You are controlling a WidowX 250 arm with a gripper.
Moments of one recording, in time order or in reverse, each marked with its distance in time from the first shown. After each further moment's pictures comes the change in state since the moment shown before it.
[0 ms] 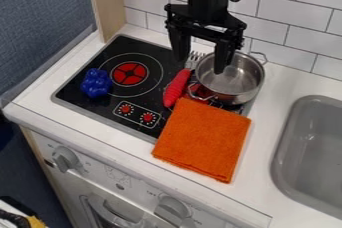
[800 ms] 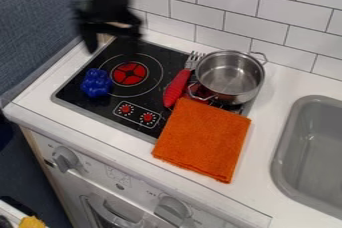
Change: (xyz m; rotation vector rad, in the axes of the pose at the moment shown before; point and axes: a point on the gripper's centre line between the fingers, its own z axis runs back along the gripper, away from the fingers) arm -0.068 0.143 0.006 0.123 0.012 0.194
